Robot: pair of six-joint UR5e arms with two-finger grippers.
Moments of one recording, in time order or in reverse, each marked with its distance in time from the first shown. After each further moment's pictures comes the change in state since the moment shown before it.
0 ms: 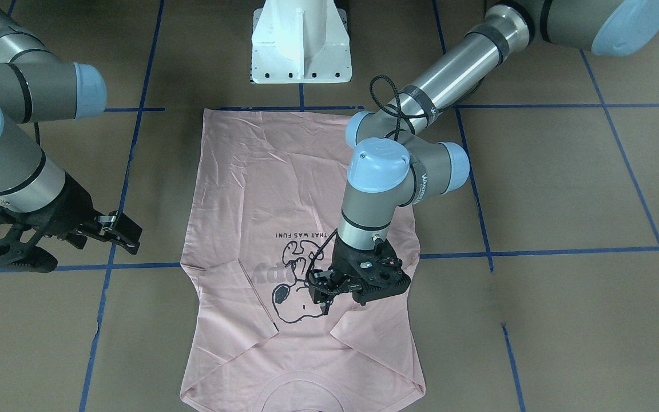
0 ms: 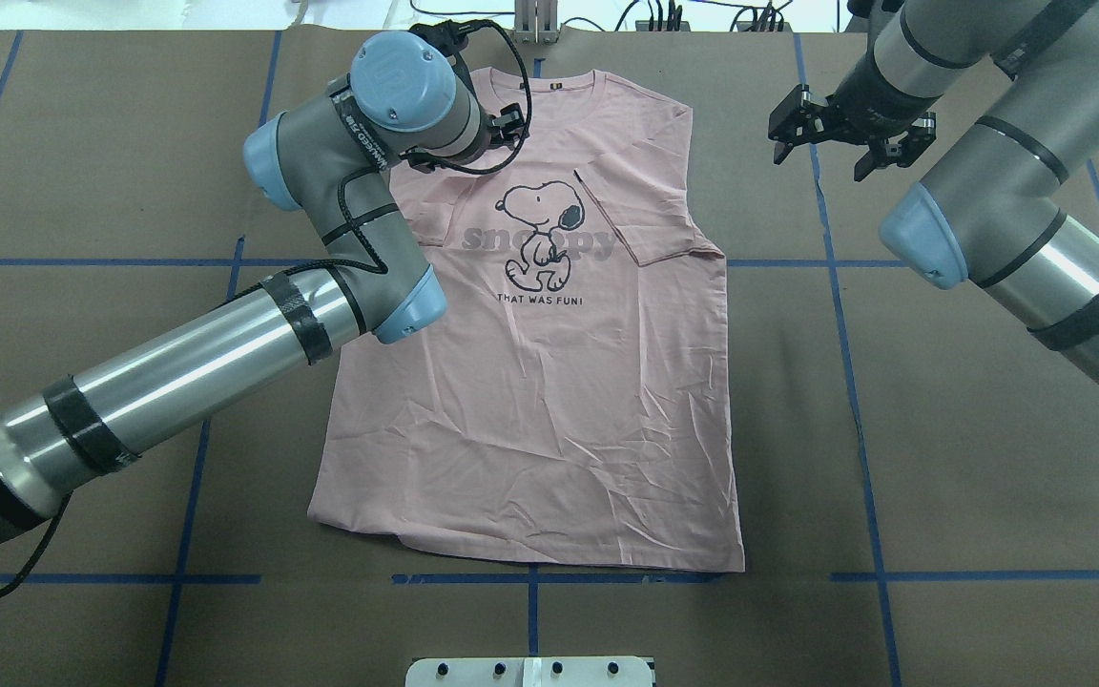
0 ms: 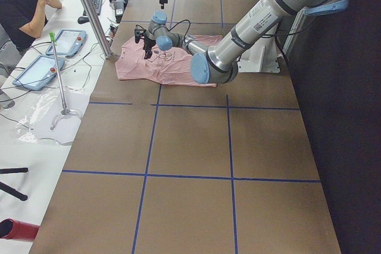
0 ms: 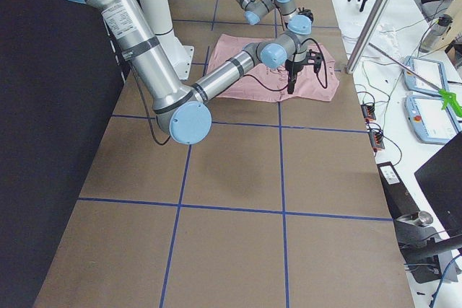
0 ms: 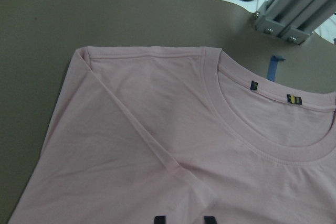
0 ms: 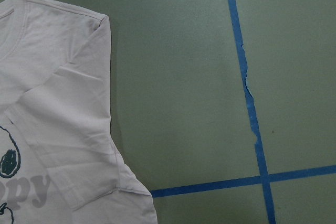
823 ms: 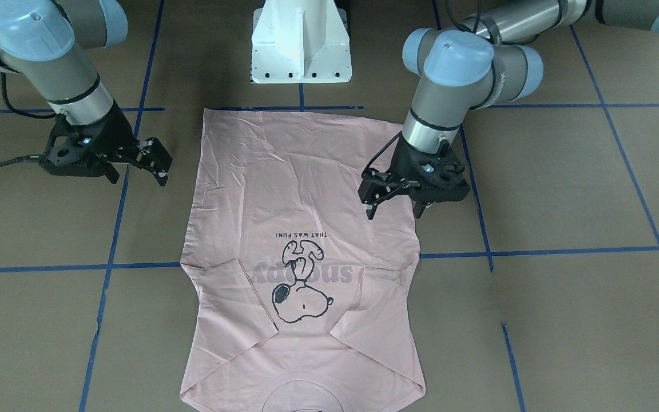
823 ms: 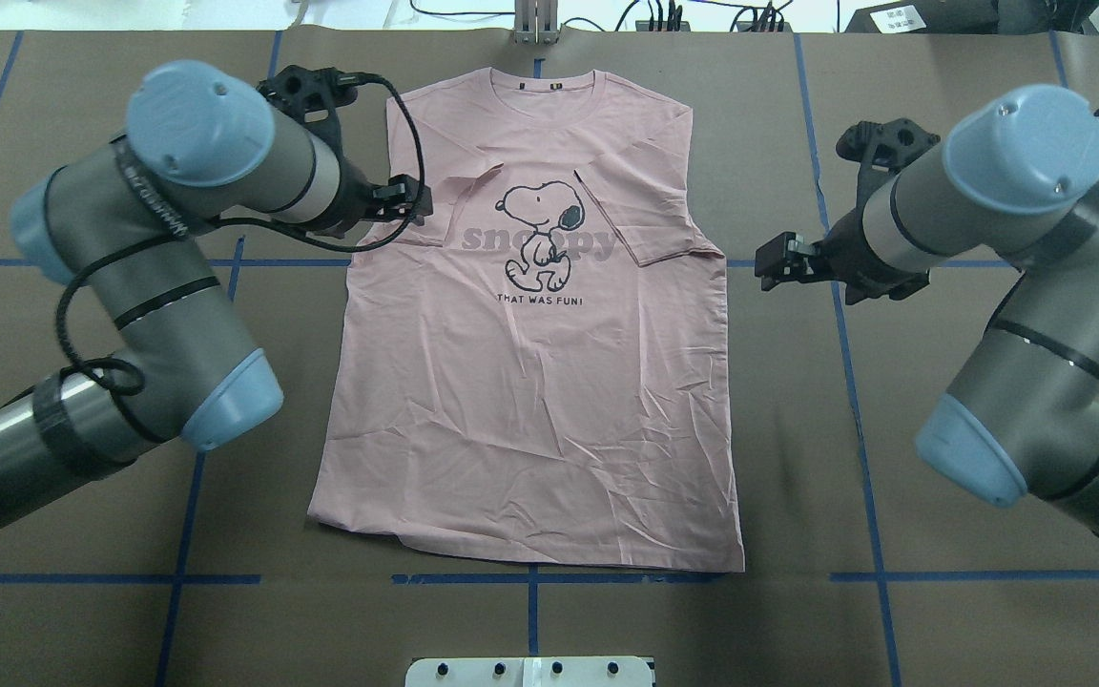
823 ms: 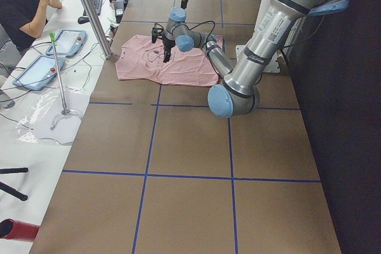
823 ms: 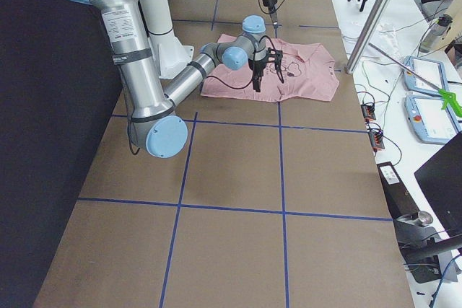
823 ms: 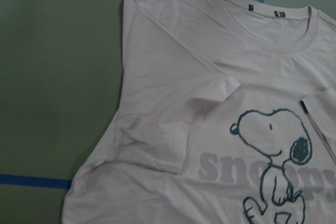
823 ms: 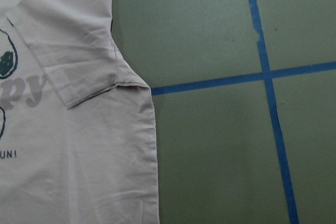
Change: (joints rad) left arm 0.000 0.417 -0.715 0.340 -0.127 0.185; right arm -0.257 -0.280 0.356 0.068 -0.214 0.208
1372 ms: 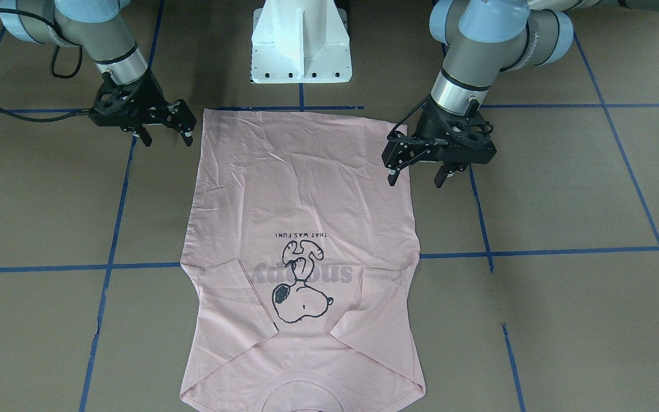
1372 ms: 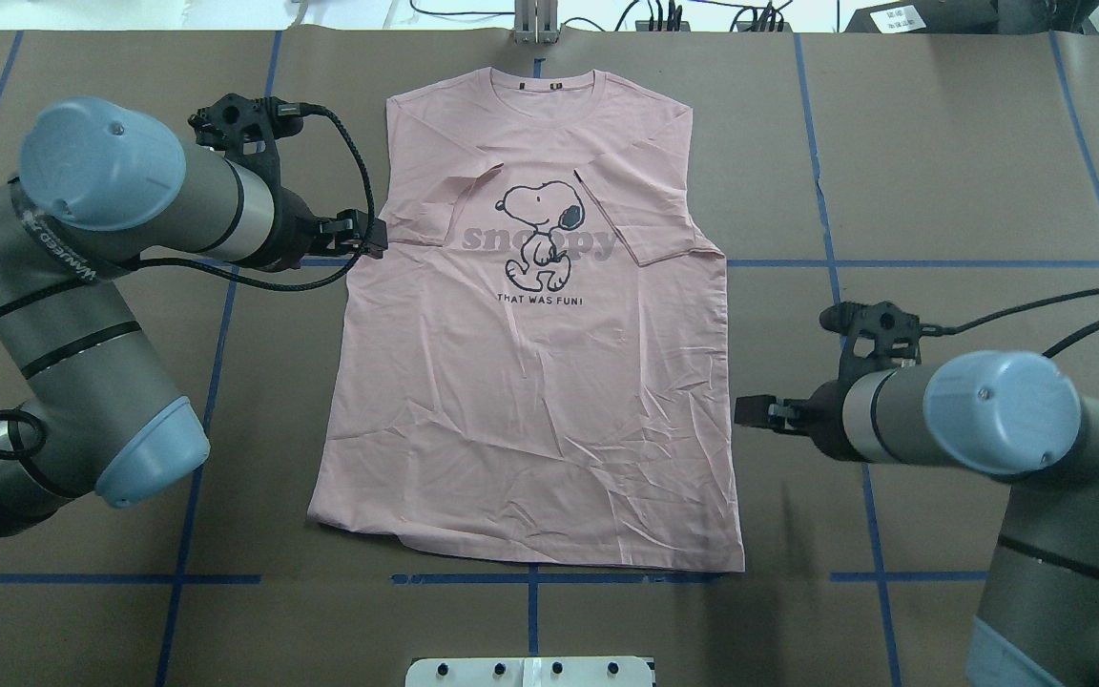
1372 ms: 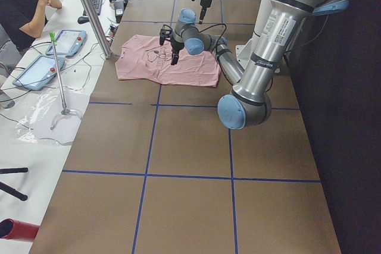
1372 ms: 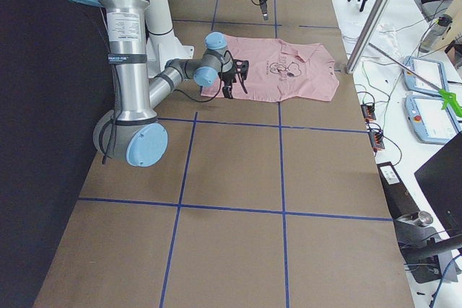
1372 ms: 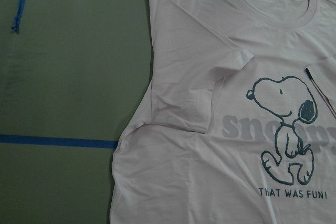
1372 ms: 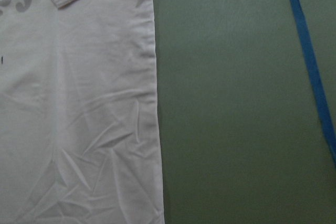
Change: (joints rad) left arm 0.010 0.091 -0.112 0.012 -0.009 0.013; right arm -0.322 -0.199 0.087 0.226 -0.276 0.239
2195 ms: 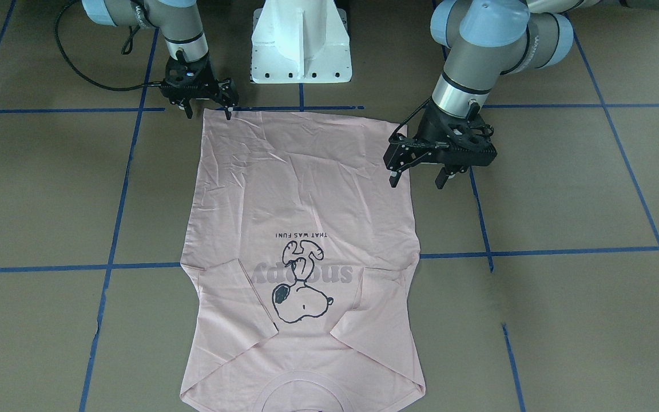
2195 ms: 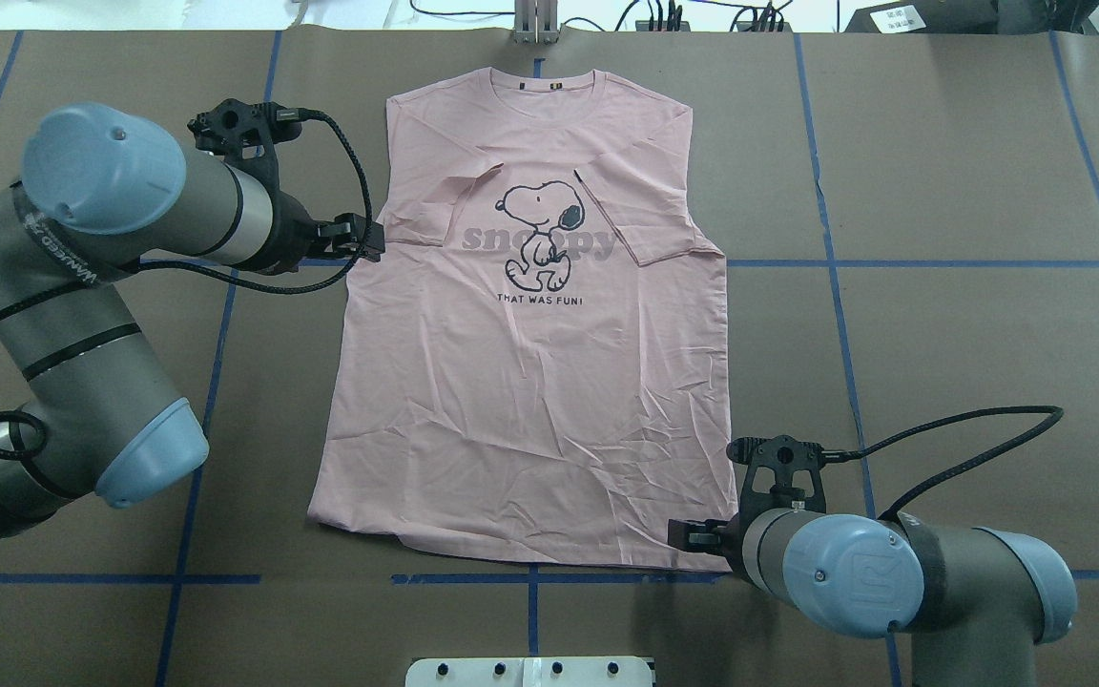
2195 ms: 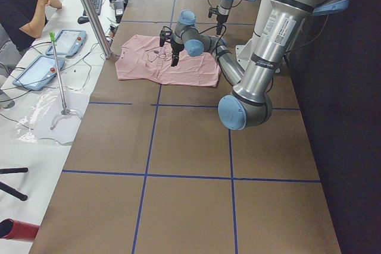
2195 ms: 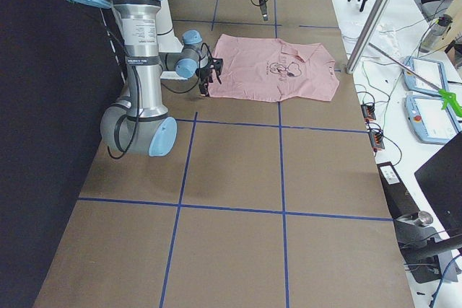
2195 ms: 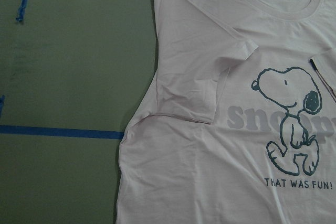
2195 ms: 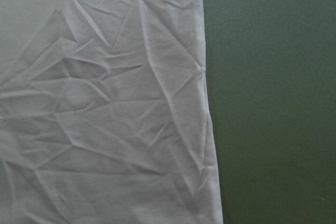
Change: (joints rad) left arm 0.002 0.006 0.008 -0.008 0.000 0.000; right arm -0.254 0.092 -0.021 -0.190 -0.172 0.088
